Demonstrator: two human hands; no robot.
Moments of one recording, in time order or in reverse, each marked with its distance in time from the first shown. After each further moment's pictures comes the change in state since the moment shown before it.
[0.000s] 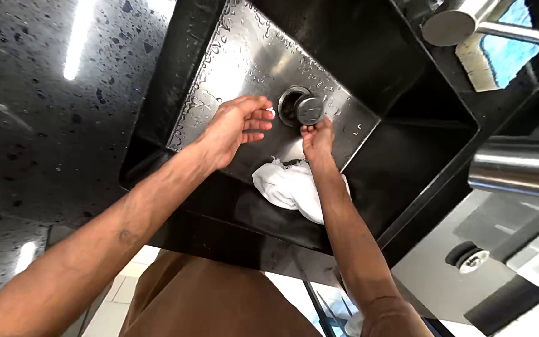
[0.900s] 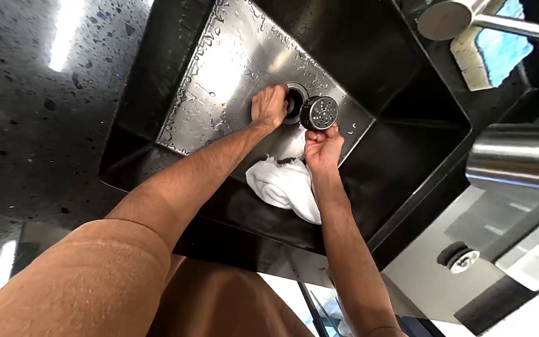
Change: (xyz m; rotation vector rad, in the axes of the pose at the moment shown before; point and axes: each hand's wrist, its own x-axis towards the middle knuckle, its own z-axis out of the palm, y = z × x) left_hand 0.151 -0.057 0.066 1.233 0.205 0.300; right_hand -0.035 -0.024 -0.012 0.179 -0.075 -0.065
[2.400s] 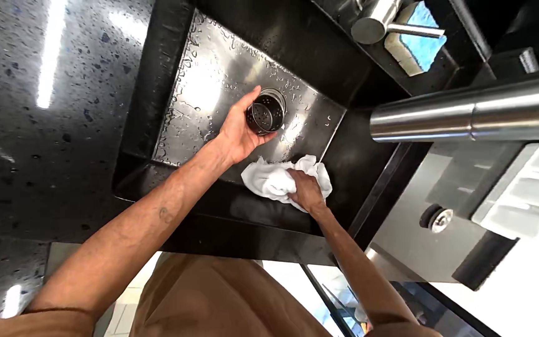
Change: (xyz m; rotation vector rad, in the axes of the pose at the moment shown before) left_hand -0.105 0.016 -0.085 -1.643 -0.362 -0.412; right_hand -0.090 -0.011 -0.118 -2.104 -0.535 0.026
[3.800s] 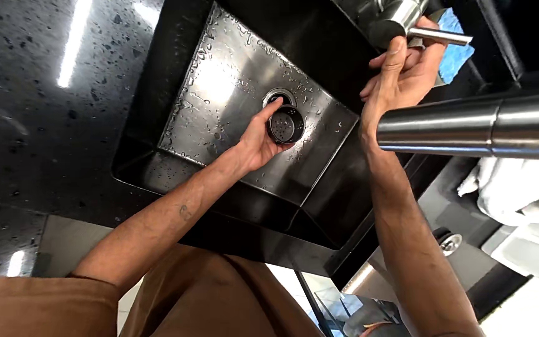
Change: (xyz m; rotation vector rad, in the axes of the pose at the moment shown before) left_hand 0.006 -0.033 0.013 -0.084 -0.063 -0.021; right_hand 0.058 -0.067 -0.242 0.852 1.094 -0.510
